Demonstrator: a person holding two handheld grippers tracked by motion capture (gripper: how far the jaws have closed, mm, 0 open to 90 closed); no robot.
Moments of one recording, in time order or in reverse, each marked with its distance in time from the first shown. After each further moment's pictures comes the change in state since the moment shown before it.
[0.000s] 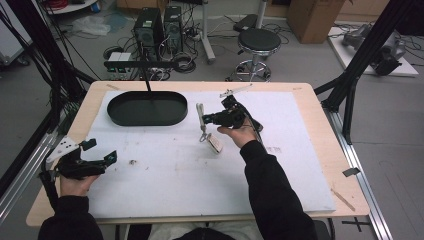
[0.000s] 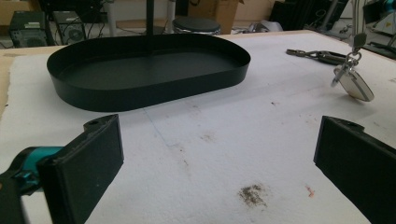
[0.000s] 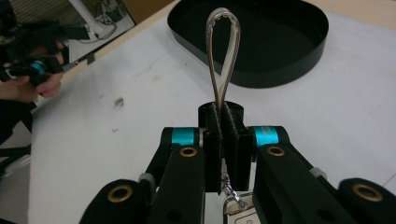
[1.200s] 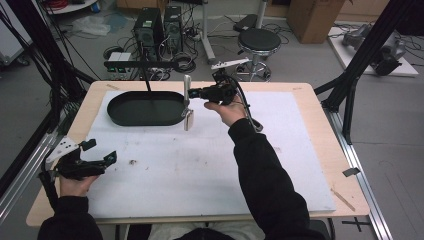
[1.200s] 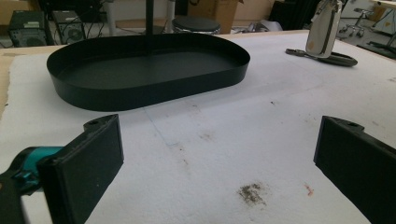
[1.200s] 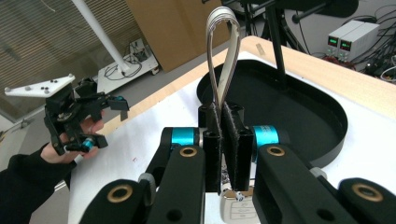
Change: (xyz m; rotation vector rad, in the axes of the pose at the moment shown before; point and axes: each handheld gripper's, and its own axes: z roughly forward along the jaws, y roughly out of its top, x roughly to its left) left arm 0.000 0.000 -0.001 0.002 -0.002 0.002; right arm 0.017 0.074 -0.003 -0.137 0.081 -0.011
